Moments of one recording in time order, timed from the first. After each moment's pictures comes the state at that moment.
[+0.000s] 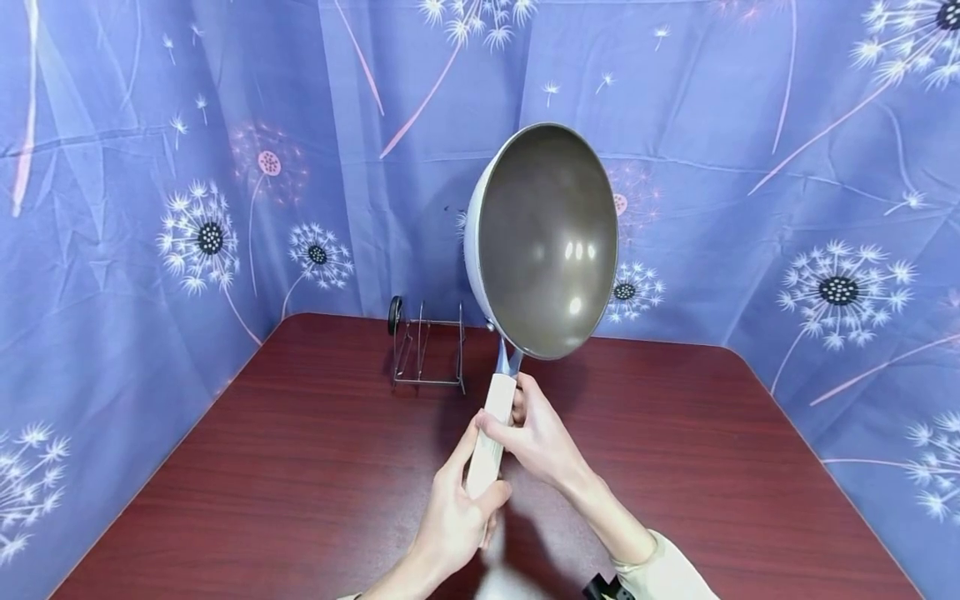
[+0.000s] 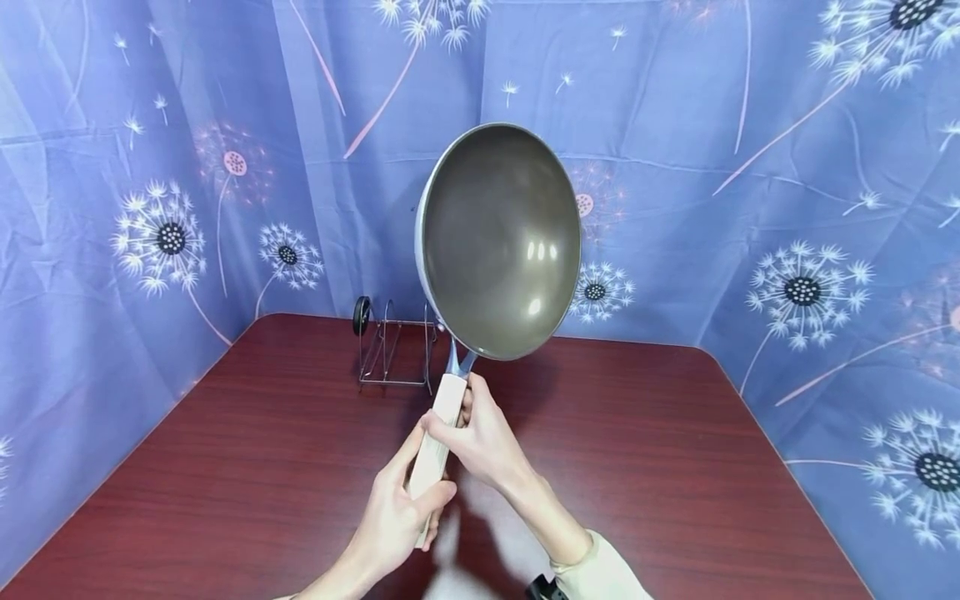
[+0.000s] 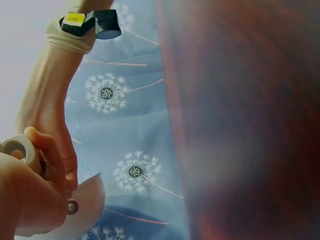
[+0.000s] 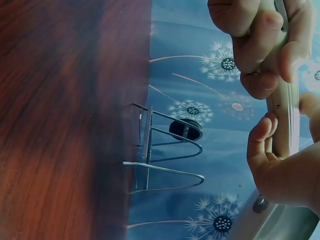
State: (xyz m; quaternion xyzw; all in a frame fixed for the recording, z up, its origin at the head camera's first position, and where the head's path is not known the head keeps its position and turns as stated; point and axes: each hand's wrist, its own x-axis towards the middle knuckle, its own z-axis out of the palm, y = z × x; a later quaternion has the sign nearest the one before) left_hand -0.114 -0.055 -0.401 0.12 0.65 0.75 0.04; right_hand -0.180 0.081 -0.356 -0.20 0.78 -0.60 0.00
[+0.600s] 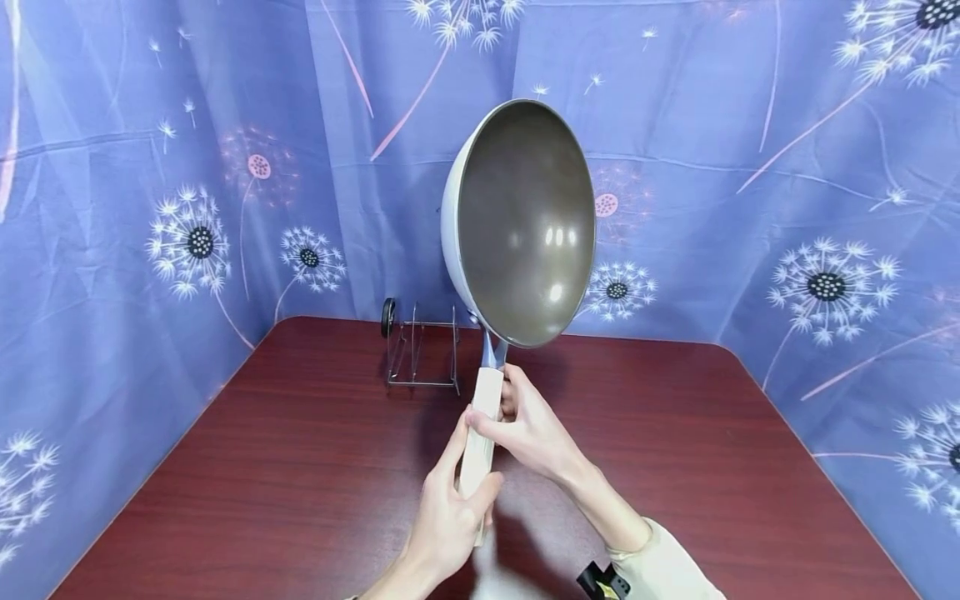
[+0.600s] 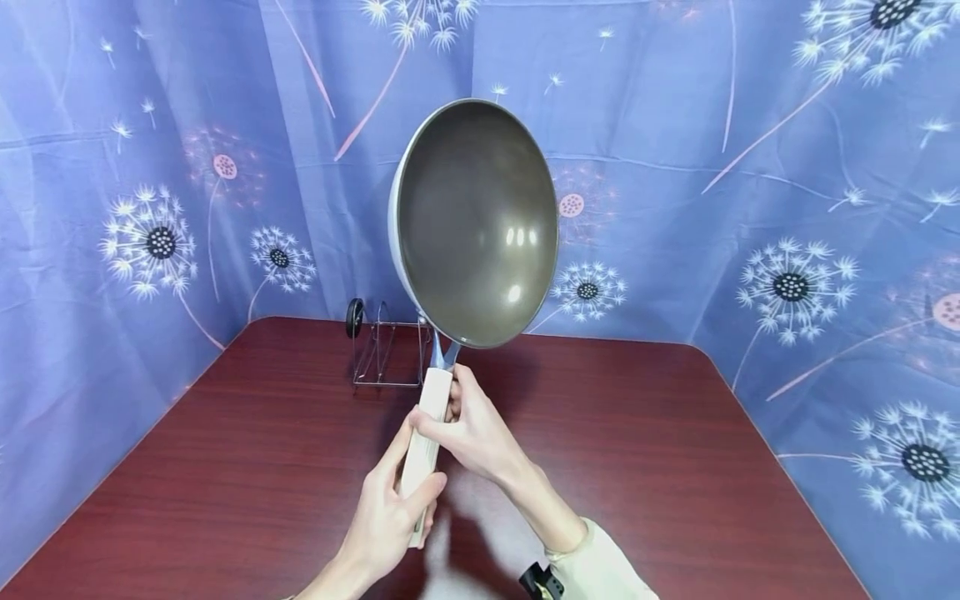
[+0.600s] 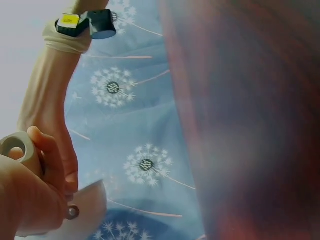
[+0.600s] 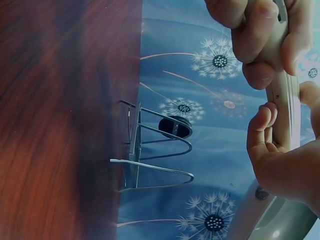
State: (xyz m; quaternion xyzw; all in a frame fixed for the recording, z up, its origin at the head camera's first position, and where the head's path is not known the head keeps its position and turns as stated) left_hand -0.109 -0.053 -0.392 0.11 0.70 0.70 -0.03; right_hand -0.179 0.083 -0.343 -0.24 0.77 -0.59 0.01
